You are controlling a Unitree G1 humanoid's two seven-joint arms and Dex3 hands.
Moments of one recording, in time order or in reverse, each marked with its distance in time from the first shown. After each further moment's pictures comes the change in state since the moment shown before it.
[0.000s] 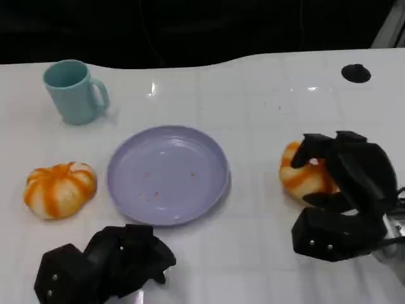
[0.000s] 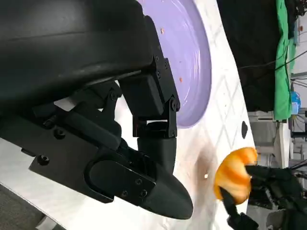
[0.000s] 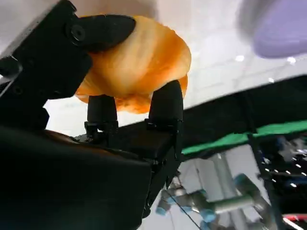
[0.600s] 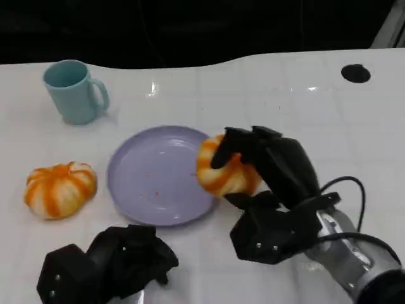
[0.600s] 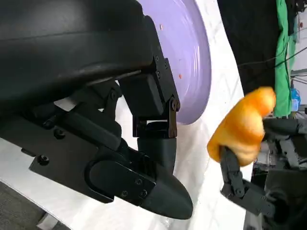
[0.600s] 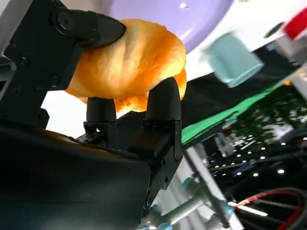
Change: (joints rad) left arm 0.000 0.000 -0.012 0.002 0.000 -0.004 0.000; right arm -0.061 0.229 0.029 0.026 0.076 -0.112 0.066
